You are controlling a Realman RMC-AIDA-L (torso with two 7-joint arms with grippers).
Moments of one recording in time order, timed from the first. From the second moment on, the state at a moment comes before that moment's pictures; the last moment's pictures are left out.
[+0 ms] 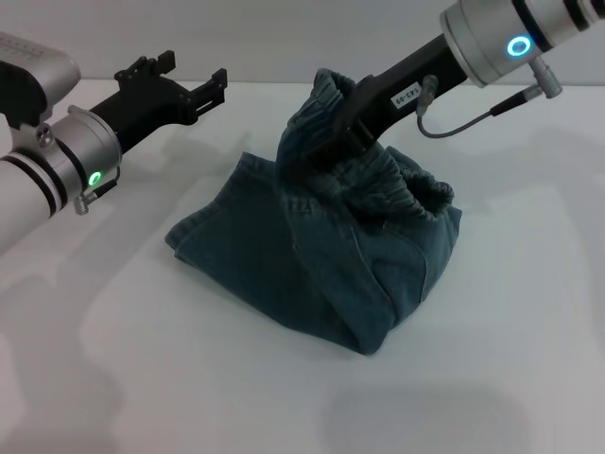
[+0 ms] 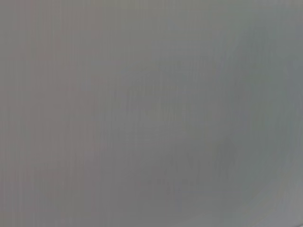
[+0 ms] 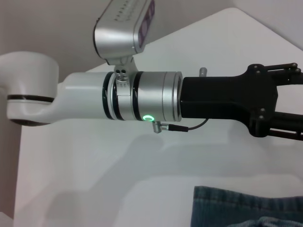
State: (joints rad) left arm -0.82 -2.07 -0.07 0.13 1.99 0.94 -0.72; right arm 1.15 2.01 -0.88 -0.64 -2.32 -1.56 2.05
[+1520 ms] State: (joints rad) left arm -0.81 -2.06 -0.07 0.09 1.91 0.93 -0.66; right arm 1.21 2.07 -1.15 -0.60 -2.32 -1.50 1.98
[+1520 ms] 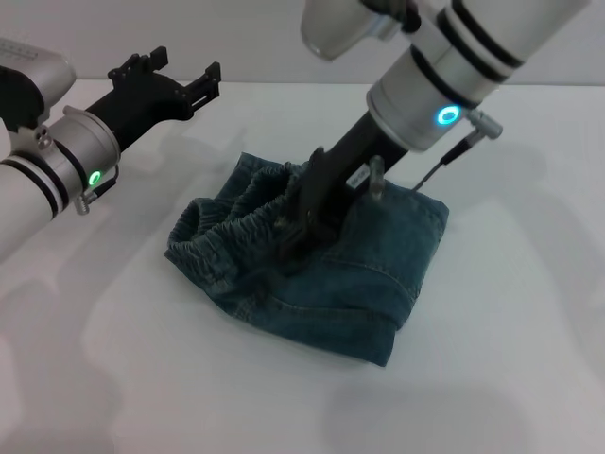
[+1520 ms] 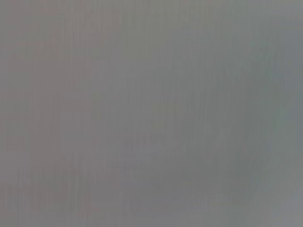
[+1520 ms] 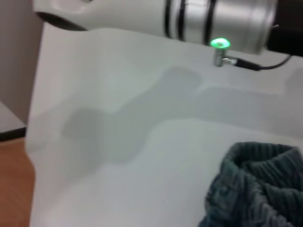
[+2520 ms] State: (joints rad) left arm -0.78 -2.06 -0.07 0.08 1.84 0.98 -0.66; right arm 1.18 2.08 -1.18 -0.49 -2.26 -1.14 1.90
